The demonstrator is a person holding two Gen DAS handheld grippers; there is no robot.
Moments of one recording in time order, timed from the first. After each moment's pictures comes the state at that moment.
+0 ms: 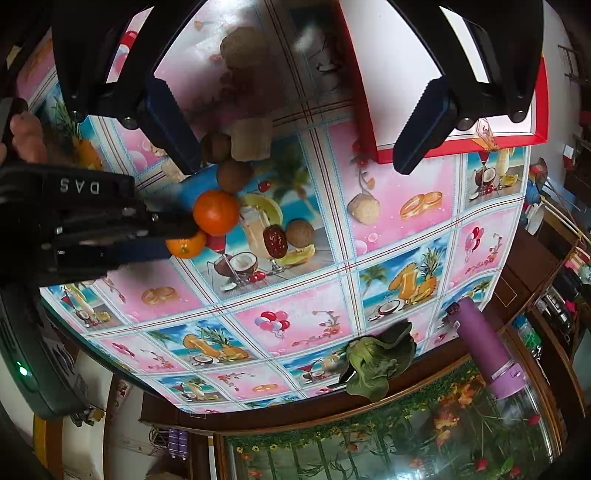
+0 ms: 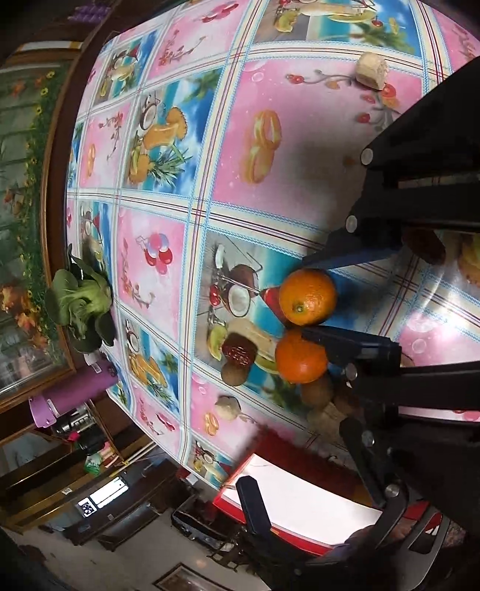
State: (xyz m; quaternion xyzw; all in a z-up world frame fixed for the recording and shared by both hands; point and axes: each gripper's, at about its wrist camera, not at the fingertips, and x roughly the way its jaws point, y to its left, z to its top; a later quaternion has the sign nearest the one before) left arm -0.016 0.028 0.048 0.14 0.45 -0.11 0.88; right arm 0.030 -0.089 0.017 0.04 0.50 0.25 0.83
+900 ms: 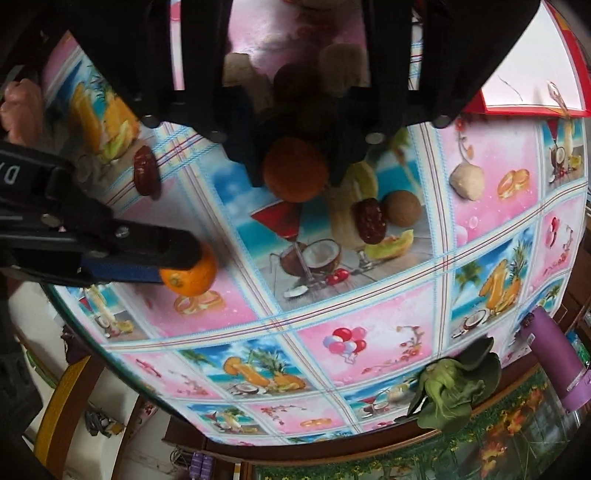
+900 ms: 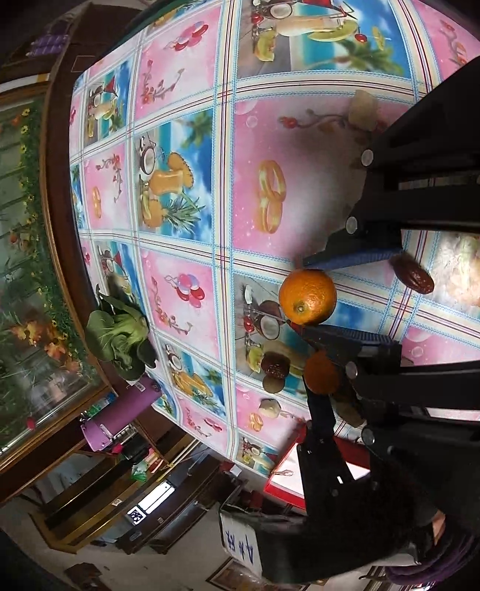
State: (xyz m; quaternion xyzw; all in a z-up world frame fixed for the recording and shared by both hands) left arm 0.023 -0.019 0.022 0.10 0.51 -0.17 0.83; right arm 0.033 -0.133 0.036 0.12 0.48 0.23 0.84
